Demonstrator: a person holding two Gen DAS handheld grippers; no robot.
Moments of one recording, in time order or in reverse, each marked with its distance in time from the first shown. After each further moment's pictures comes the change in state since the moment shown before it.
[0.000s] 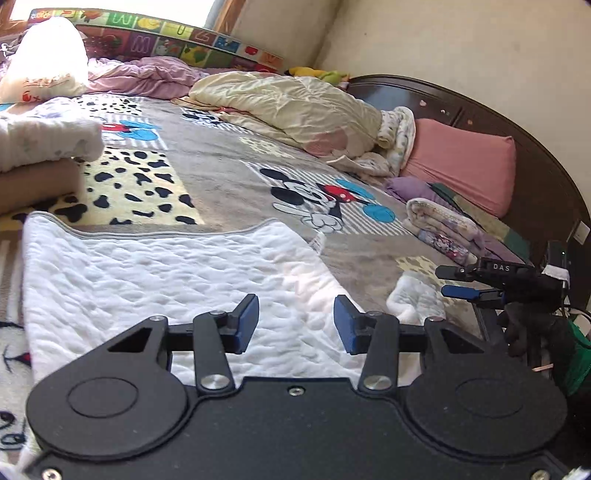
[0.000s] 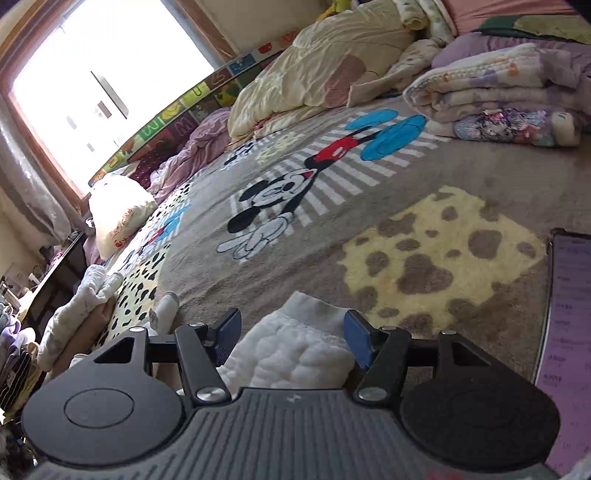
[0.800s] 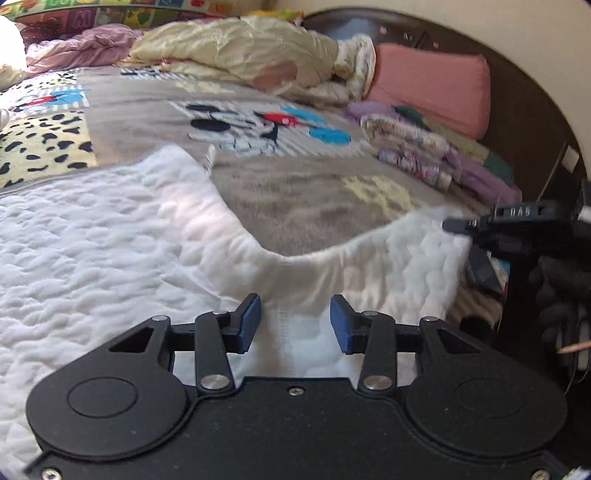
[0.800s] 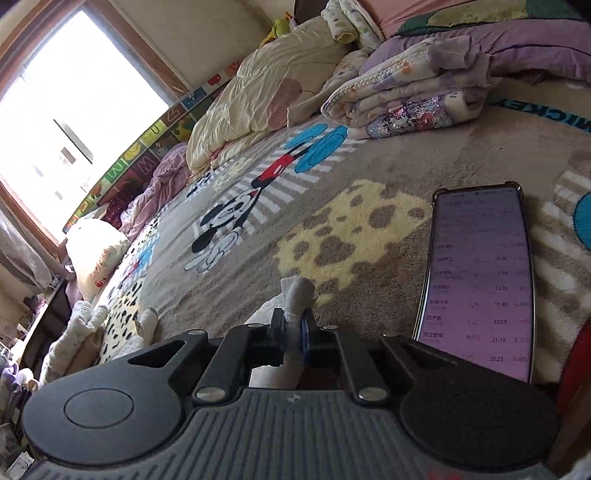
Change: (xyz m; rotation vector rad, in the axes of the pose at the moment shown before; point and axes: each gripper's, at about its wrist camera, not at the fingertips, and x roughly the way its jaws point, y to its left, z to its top) left arm 0.054 -0.093 -0.054 0.209 0.233 -0.002; right arm -0.051 -0.030 -0.031 0.122 -0.079 -0.072
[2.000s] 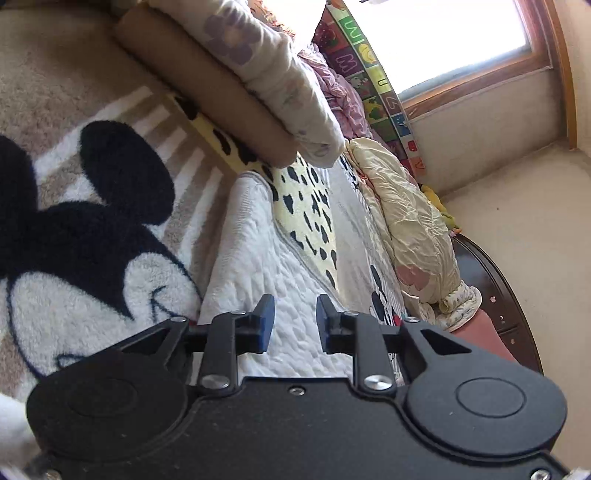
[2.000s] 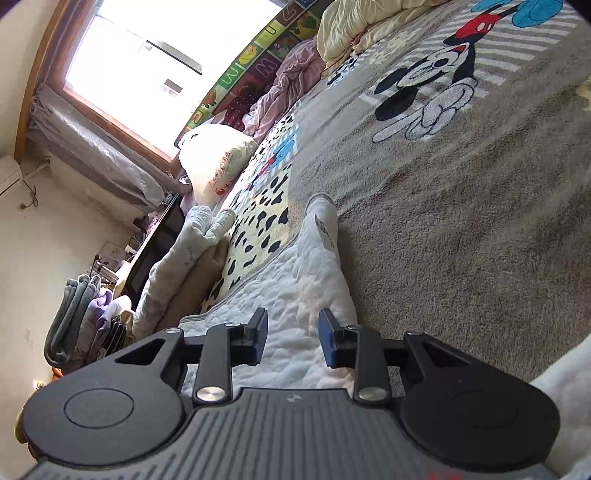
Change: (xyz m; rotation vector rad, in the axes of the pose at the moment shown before) left arm -0.131 0.237 -0.055 -1.023 -0.465 -0.015; right arm 0.128 0.145 -0.057 -0.021 0.300 0.464
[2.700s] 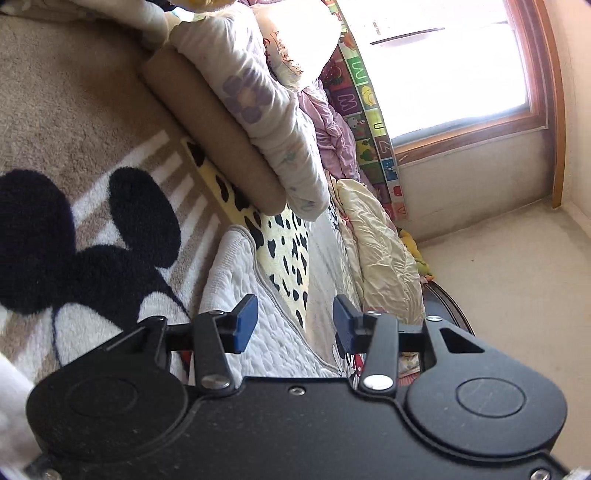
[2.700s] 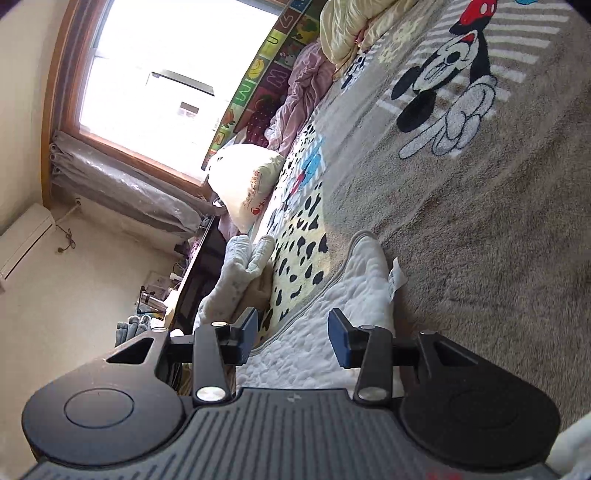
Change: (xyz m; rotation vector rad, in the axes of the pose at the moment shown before) left arm -0.069 0.011 0.007 -0.141 -0.065 -0.058; right arm -0.003 -0.007 0.023 0.132 -0.003 0.165
